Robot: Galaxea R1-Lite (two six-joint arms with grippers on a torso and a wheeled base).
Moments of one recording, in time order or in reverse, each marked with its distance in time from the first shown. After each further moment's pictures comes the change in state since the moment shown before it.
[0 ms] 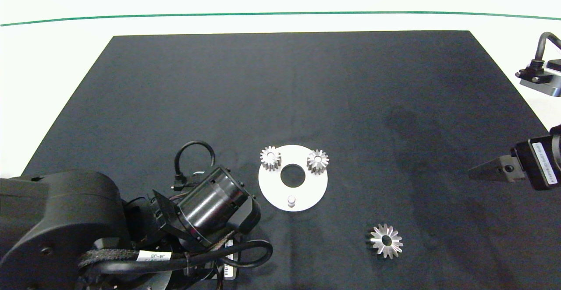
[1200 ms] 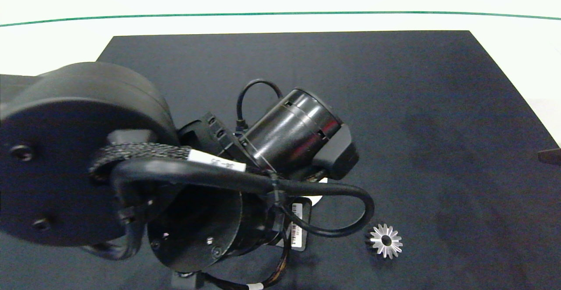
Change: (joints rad) left arm -0.164 0.139 -0.555 0.293 0.003 0.077; right arm -0.008 -0.203 0.003 0.001 -0.070 -0.013
